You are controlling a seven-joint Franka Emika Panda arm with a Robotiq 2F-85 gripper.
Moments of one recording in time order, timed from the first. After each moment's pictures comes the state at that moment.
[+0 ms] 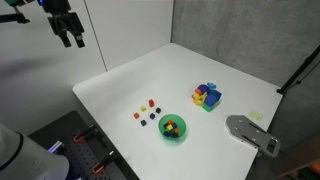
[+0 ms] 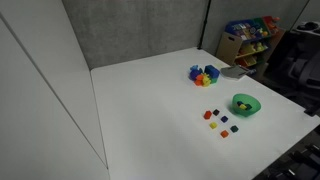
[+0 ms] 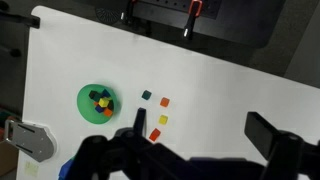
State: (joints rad) arm 0.15 -0.60 0.34 -2.39 -0.02 1.64 0.21
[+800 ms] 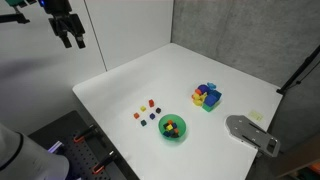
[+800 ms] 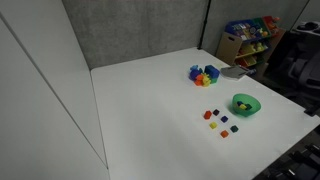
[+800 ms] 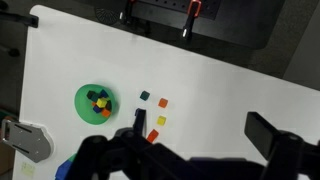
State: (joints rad) arm 0.16 -0.59 0.34 -2.38 -0.02 1.65 0.21
